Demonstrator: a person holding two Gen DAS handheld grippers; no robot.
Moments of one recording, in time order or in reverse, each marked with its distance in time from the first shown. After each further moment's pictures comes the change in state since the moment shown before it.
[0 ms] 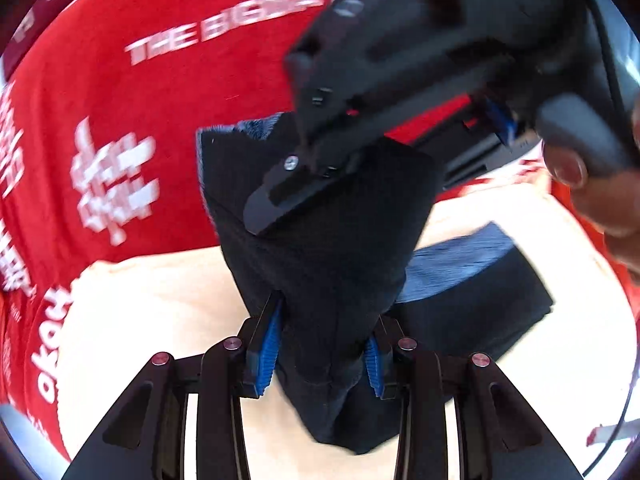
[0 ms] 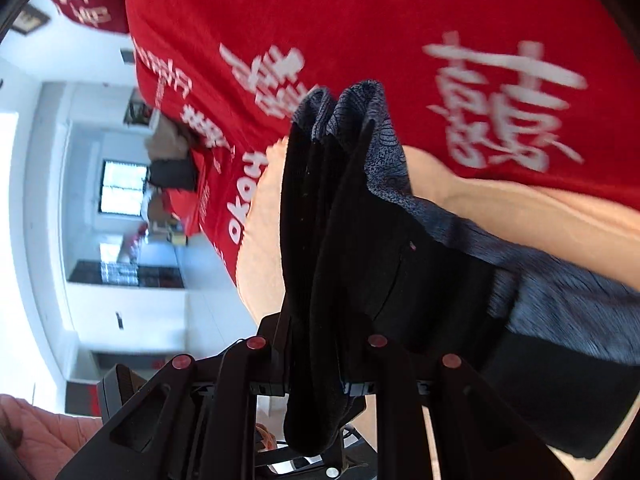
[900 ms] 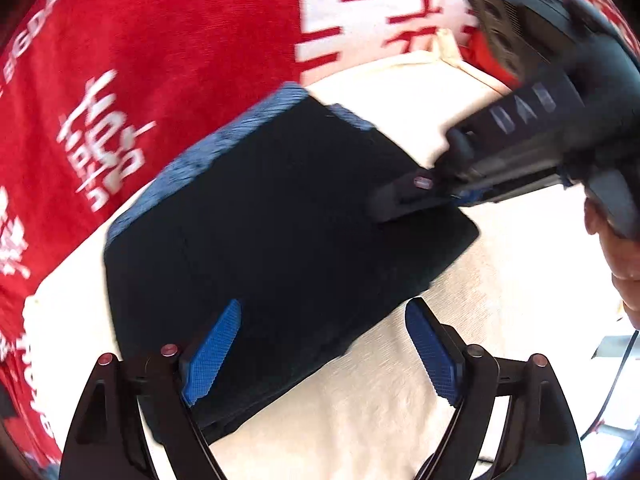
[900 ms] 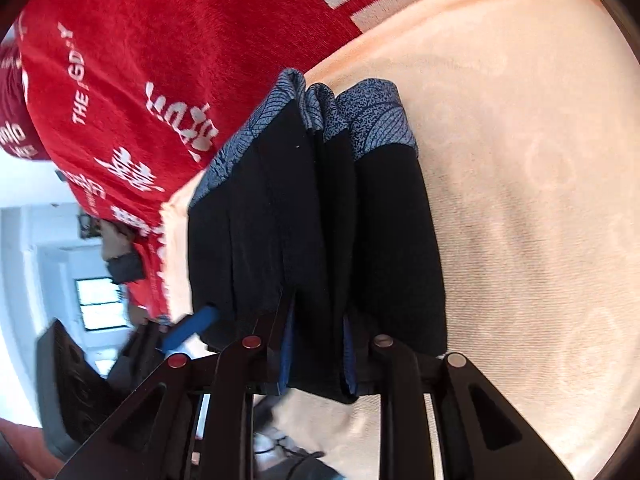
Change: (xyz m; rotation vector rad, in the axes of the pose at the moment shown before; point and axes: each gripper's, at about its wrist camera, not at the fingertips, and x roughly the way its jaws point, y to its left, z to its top) left arm 0.077 -0.168 -0.030 0.234 0.287 -0.091; right arm -0.077 -0.211 -0.123 0.298 -0.165 -0.197
